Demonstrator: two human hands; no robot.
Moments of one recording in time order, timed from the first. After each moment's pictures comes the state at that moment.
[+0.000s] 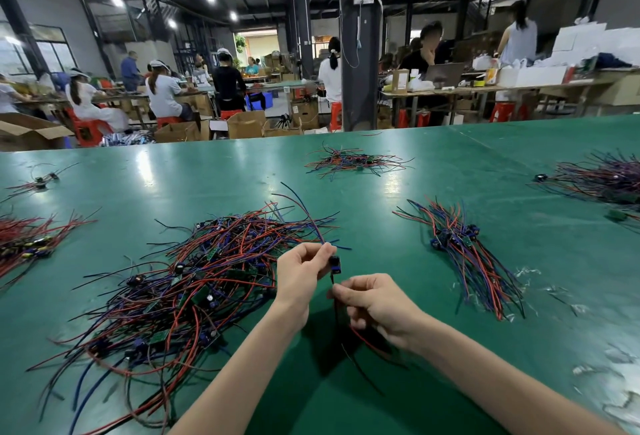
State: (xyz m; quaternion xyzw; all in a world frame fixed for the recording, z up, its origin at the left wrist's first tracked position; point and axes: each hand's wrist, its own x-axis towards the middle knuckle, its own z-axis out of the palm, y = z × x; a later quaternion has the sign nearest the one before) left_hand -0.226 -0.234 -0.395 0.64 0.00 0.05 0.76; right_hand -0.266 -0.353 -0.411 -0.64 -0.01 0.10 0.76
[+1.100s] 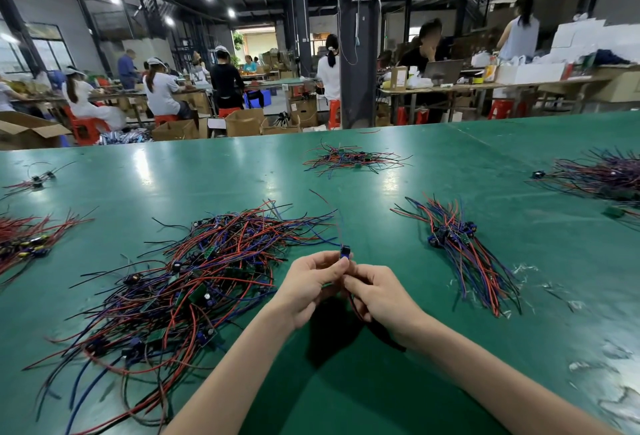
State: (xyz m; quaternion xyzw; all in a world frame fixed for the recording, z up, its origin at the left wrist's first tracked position) left_hand -0.226 -0.232 -0.404 0.59 -0.07 -0.17 0.79; right_hand -0.264 -0.358 -0.413 -0.76 -0.03 0.00 0.65
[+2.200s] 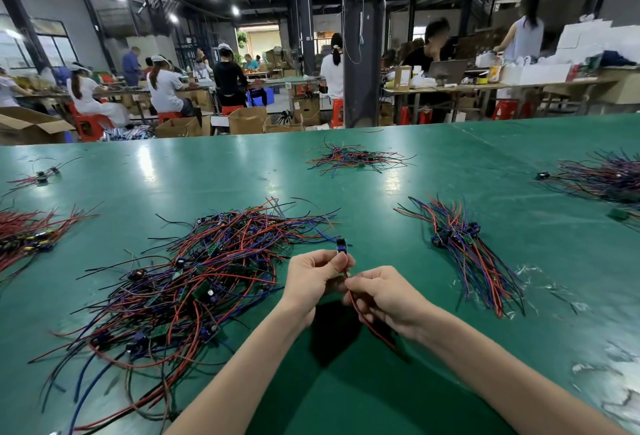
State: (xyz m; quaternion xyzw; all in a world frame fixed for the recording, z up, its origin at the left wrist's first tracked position) left_hand -0.226 -0.238 -0.408 0.62 -0.05 -0.06 0.78; right_hand -0.265 -0.360 -0.401 -0.69 0.03 0.11 0.72
